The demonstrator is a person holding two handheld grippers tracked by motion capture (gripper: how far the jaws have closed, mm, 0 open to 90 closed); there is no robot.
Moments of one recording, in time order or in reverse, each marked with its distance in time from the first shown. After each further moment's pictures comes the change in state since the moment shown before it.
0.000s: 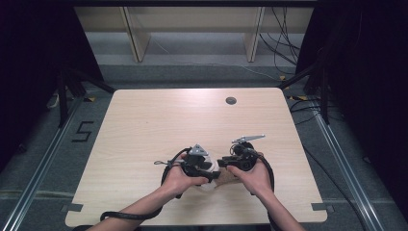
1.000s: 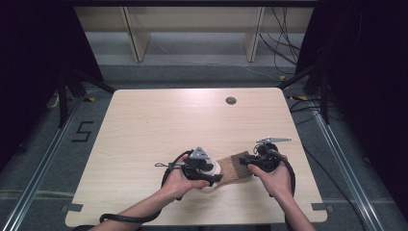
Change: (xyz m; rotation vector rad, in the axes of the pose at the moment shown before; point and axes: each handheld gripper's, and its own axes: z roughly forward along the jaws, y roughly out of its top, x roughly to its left) left arm -0.006 -0.003 -0.002 -0.029 -0.033 0.033; right arm -0.040 -0.021 -0.041 -0.066 -0.124 0.120
